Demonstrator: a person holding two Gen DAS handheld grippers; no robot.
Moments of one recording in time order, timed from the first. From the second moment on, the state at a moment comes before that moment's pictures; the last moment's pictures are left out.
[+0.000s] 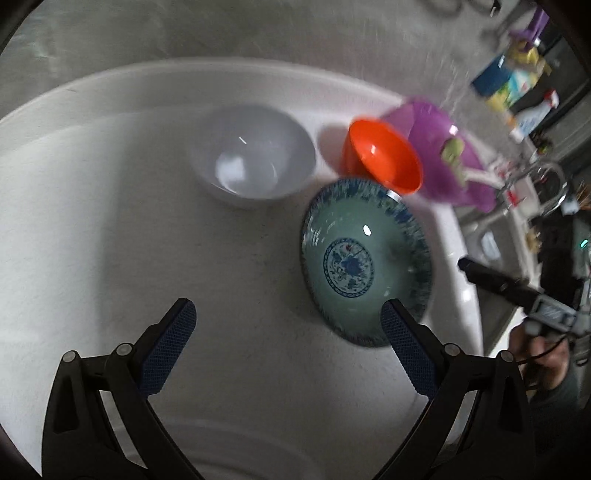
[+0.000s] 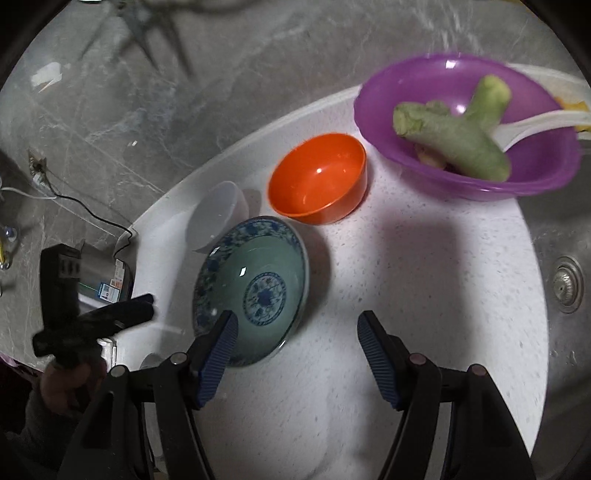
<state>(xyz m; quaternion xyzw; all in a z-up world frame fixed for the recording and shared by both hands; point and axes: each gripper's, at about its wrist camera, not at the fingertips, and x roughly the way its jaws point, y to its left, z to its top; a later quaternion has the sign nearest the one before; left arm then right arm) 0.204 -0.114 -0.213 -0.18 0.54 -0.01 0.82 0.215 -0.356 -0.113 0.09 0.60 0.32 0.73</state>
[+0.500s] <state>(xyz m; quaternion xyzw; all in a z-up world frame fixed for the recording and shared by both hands) 0.260 -0.136 -0.270 -0.16 0.59 -0.04 0.79 0.244 -0.332 -0.169 0.10 0.66 0.29 0.69</state>
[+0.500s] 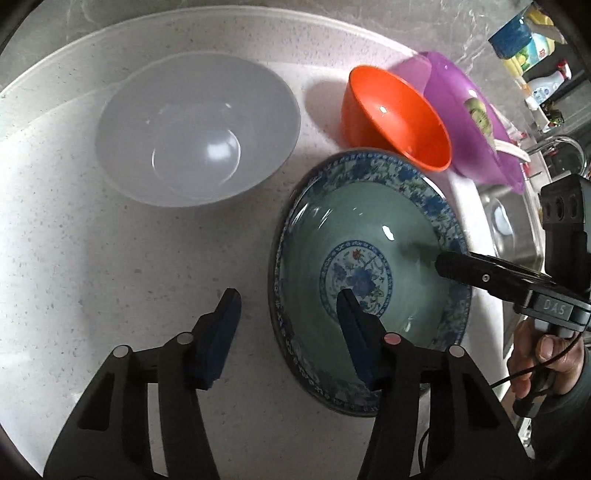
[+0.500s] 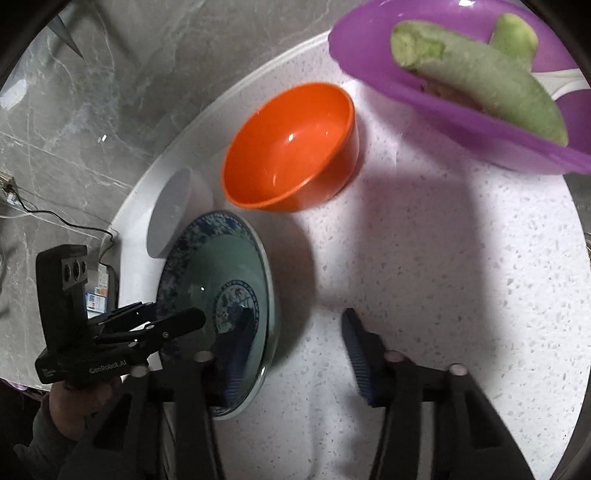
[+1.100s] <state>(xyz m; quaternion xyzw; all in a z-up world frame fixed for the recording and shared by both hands) 0.255 -0.152 -0.260 -0.15 0.59 -0.05 0.79 0.235 -0.319 -0.157 0.07 0.65 0.30 0.70</state>
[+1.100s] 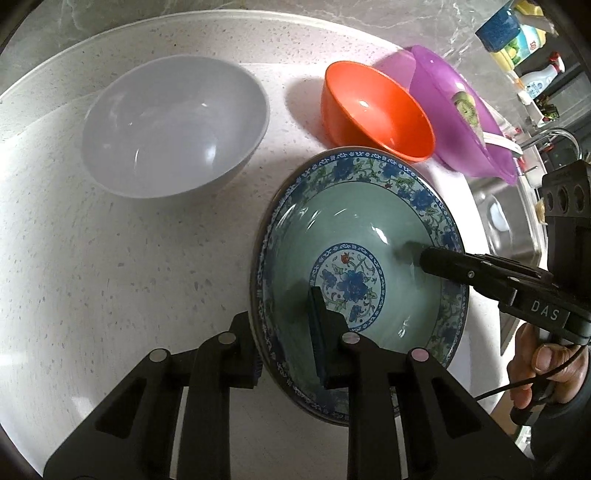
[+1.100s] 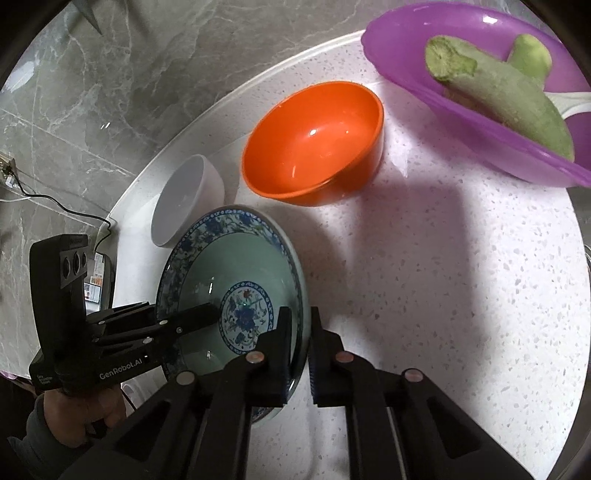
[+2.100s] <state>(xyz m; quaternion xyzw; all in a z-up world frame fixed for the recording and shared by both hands) 0.126 -0.281 -0.255 -0.05 0.61 -0.12 0.78 0.100 -0.428 -0.138 0.12 0.68 0.23 0.69</state>
